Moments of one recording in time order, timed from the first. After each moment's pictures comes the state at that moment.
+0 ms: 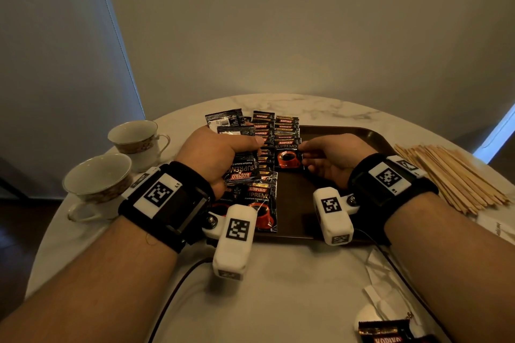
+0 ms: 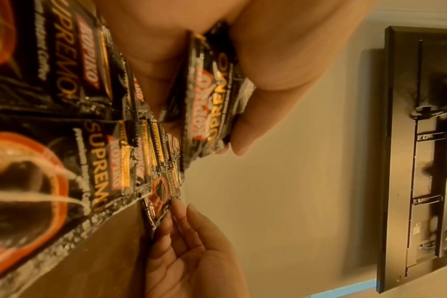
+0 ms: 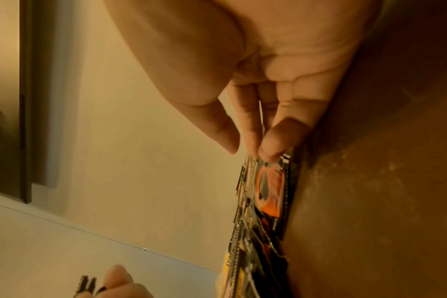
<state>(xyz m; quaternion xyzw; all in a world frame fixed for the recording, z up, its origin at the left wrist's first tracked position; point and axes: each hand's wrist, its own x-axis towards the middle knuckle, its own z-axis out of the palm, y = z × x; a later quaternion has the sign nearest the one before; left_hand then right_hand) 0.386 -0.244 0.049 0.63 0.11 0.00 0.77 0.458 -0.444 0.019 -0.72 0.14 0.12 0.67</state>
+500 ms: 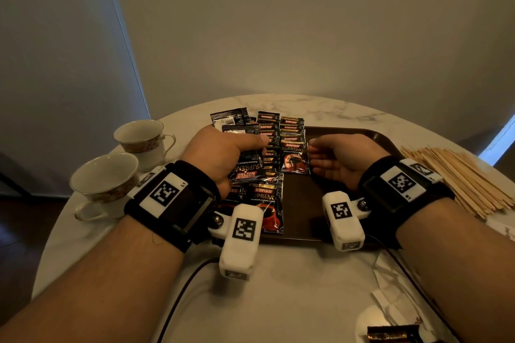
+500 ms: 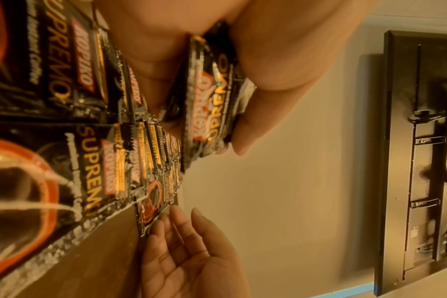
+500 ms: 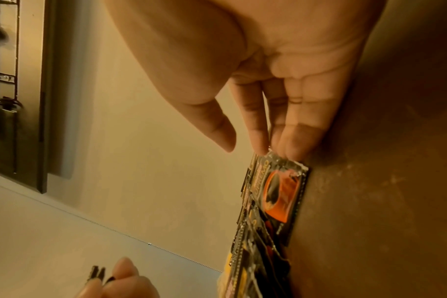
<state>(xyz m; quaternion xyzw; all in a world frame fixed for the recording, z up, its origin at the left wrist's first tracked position) 0.387 -0.240 0.051 0.63 0.12 -0.01 0.76 0.450 -0.444 0.025 -0.72 0.13 0.10 0.68</state>
